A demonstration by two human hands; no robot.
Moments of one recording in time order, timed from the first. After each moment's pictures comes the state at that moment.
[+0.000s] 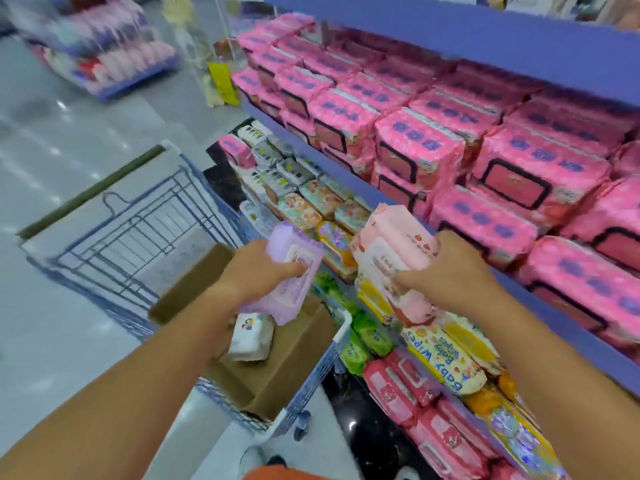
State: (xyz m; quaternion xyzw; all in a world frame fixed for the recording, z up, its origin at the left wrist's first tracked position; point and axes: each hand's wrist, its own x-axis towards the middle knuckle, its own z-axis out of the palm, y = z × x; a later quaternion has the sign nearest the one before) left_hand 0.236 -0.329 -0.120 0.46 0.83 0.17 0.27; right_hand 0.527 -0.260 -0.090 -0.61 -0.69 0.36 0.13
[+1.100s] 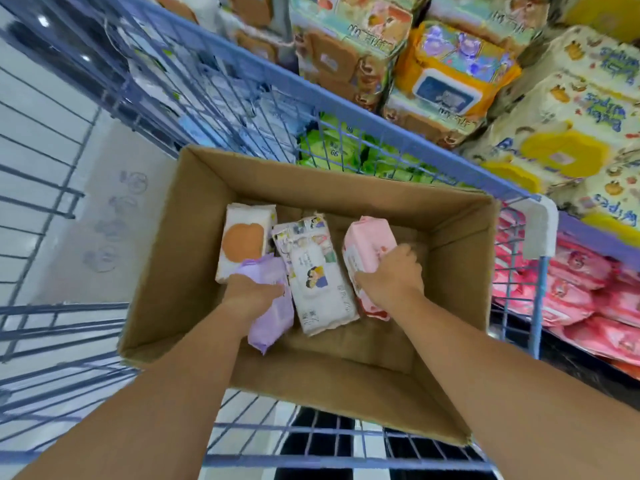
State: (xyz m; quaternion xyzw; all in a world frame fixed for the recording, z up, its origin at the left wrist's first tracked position) left_hand -0.114 -0.340 -0.573 0.26 0.81 0.06 0.52; right_hand 0.128 -0.319 -0.539 -0.84 -0.43 0.33 -0.06
